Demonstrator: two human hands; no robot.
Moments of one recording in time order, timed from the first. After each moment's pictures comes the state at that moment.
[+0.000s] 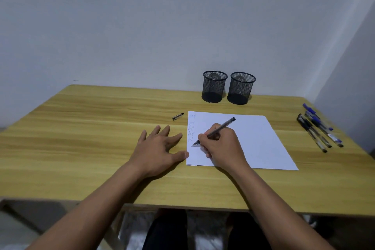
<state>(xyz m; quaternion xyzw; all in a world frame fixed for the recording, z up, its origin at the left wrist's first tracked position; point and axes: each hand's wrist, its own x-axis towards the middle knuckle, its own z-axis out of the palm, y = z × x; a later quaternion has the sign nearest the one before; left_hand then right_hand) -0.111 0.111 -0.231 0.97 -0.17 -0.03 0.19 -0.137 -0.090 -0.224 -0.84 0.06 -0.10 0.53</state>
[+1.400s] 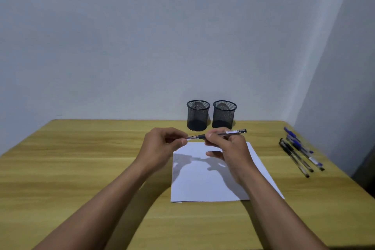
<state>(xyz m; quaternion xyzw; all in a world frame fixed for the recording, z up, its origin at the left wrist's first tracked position) -0.070 0.054 -0.165 0.80 -0.20 0.05 0.57 -0.123 -0.139 -0.166 -0.66 0.03 -0.14 0.74</state>
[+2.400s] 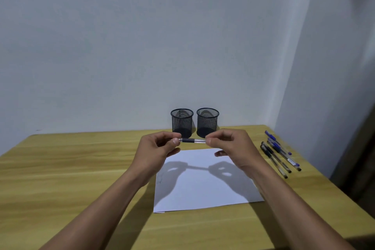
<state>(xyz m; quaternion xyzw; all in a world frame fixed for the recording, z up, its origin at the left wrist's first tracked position) -0.083 0.017 -0.152 0.66 -0.15 -0.01 0.74 -0.141 -0.198 -0.135 -0.76 0.00 -0.15 0.64</state>
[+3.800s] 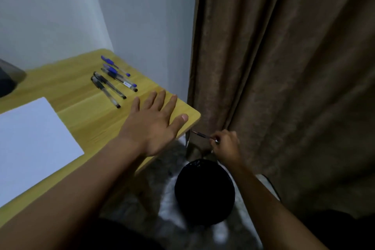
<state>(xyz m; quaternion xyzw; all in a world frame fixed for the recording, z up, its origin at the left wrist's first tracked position) -0.203 -0.316 -0.240 0.82 -0.57 -0.05 0.03 -0.374 -0.488 -0.417 -0.84 0.48 -0.17 0.19</state>
